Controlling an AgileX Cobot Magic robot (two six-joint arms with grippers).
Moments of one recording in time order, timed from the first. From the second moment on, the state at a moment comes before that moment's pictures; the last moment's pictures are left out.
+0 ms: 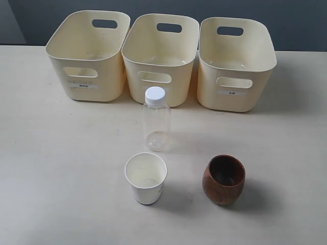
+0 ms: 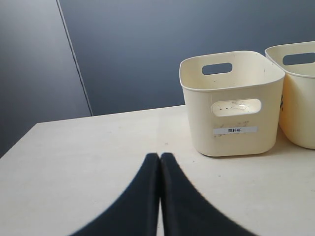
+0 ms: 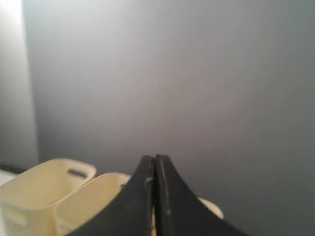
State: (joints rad) left arm 0.01 0.00 0.00 0.00 0.14 0.12; right arm -0.04 0.46 -0.85 0.82 0.52 -0.79
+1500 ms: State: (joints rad) left arm 0.01 0.00 0.00 0.00 0.14 0.12; right arm 0.72 1.48 -0.95 0.06 0.96 -0.61
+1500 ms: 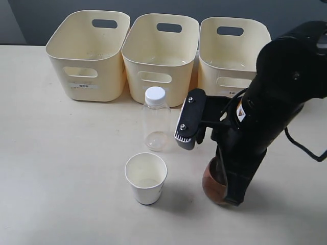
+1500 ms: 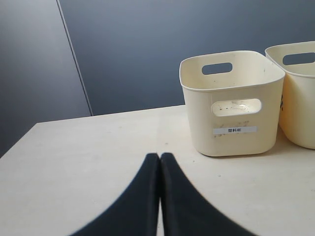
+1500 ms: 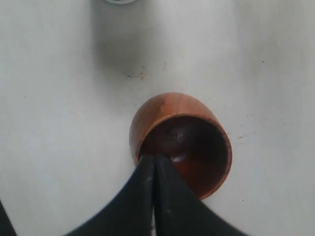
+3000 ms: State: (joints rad) left arm 0.01 0.00 0.00 0.00 0.14 0.12; right arm 0.72 1.66 -0.95 0.15 0.90 -0.48
